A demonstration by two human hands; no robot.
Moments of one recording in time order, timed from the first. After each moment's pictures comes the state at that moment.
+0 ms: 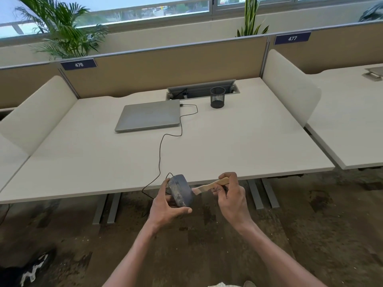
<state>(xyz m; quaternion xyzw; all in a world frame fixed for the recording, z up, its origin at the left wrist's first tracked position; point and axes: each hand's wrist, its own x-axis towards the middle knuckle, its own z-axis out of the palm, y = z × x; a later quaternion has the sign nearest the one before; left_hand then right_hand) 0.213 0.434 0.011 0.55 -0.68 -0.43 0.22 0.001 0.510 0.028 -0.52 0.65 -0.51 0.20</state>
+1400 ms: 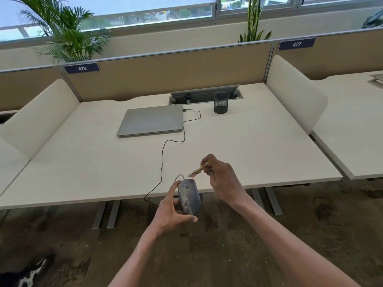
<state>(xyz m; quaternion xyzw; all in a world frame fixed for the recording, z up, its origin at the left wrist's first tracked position) 0.207 0.408 0.001 0.51 -0.72 -0.43 0.18 -0.006 0.434 0.081 -0.67 0.60 -0.41 0.15</state>
